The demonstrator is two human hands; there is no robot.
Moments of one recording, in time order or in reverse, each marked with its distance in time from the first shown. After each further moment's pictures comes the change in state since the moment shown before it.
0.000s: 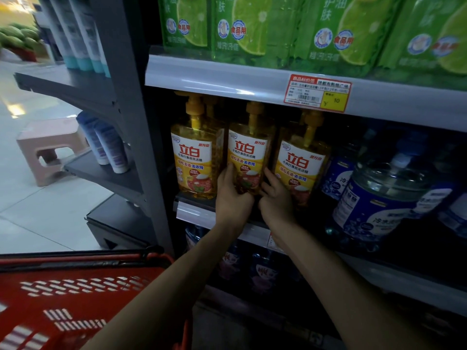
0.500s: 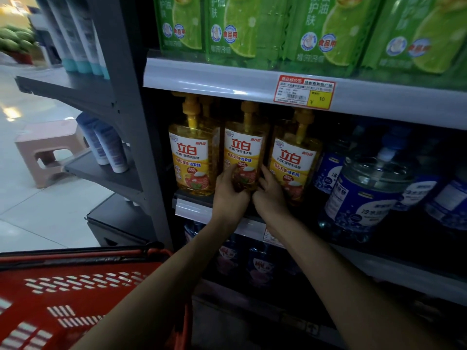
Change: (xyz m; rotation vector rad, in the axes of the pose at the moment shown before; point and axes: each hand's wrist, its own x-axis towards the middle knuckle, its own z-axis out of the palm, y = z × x) left_hand 0.000 -0.006 -0.003 0.015 -0.068 -0.050; right_hand -0.002 -0.003 0.004 -0.032 -0.038 -0.006
